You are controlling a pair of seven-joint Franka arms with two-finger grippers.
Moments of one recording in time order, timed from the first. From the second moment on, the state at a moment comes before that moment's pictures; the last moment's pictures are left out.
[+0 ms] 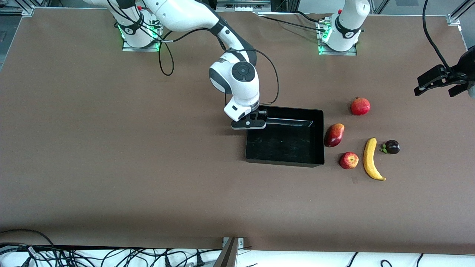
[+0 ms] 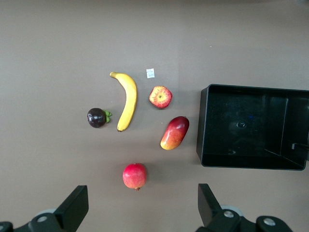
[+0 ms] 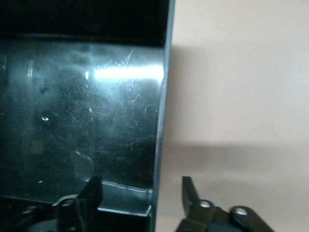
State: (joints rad) left arm -0.10 0.06 0.12 -1.45 -0.05 1.52 0.01; right arm 0.85 0.78 -0.01 -1.34 -0.04 2.27 0.87
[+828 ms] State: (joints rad) left arm -0.09 0.06 0.12 -1.45 -0.05 1.52 0.01; right arm 0.57 0.41 -0.12 -1.33 -0.02 1.68 0.46
